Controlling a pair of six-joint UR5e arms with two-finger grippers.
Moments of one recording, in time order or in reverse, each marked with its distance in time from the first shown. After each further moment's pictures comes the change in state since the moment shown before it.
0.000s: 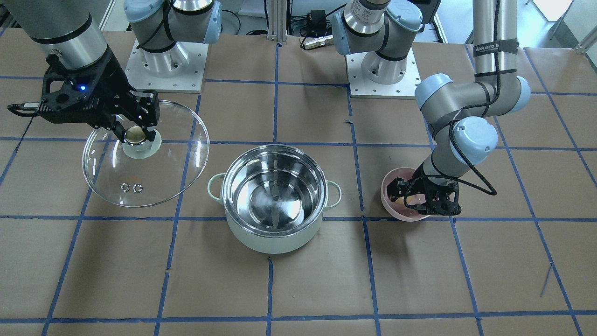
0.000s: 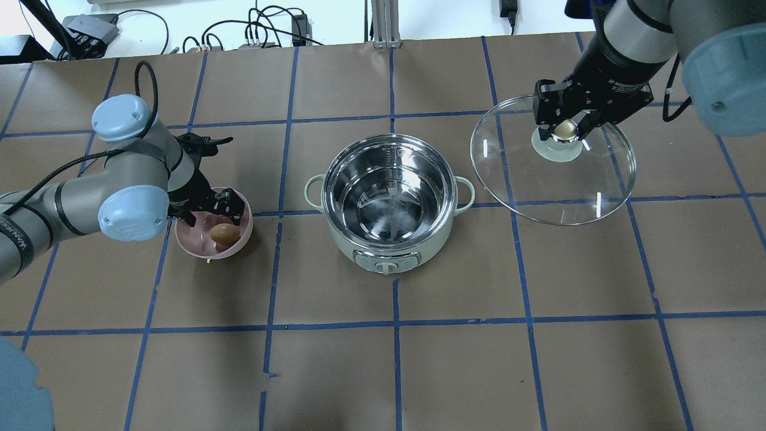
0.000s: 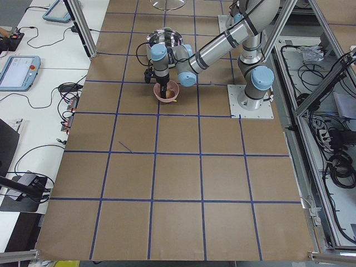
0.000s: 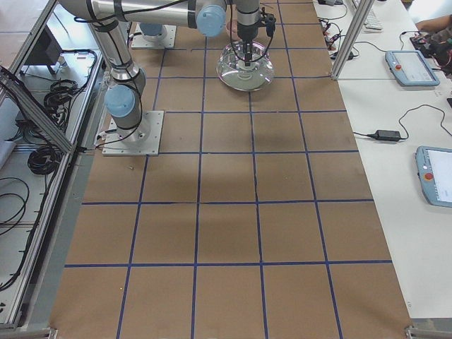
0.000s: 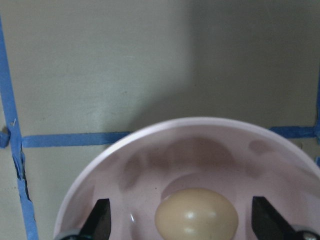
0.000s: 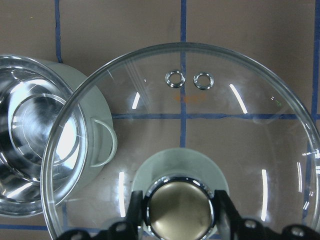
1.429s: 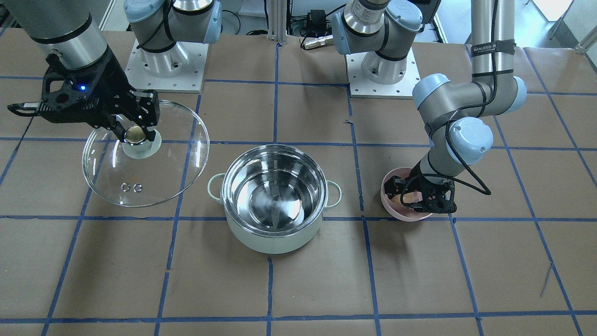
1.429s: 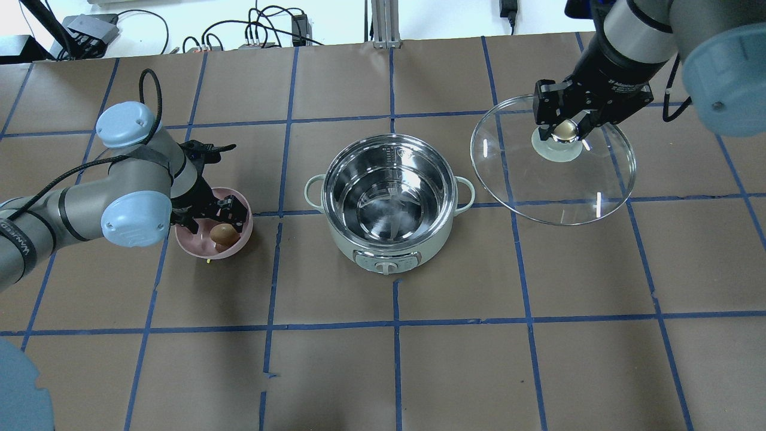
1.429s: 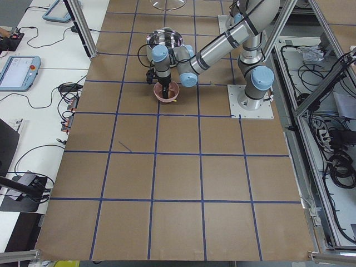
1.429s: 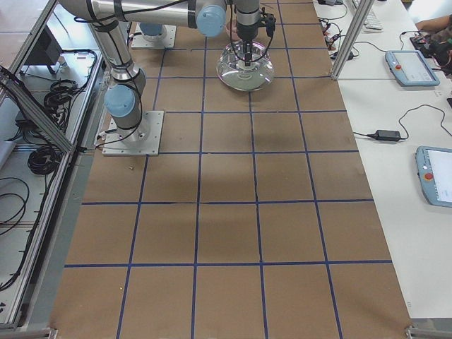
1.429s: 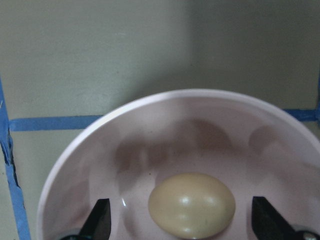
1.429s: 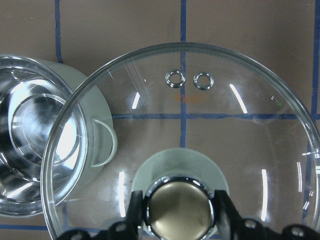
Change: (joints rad) left arm -0.001 -0.003 -0.016 -0.002 0.000 -0.001; right arm 0.000 0.000 0.000 0.000 0.000 0.000
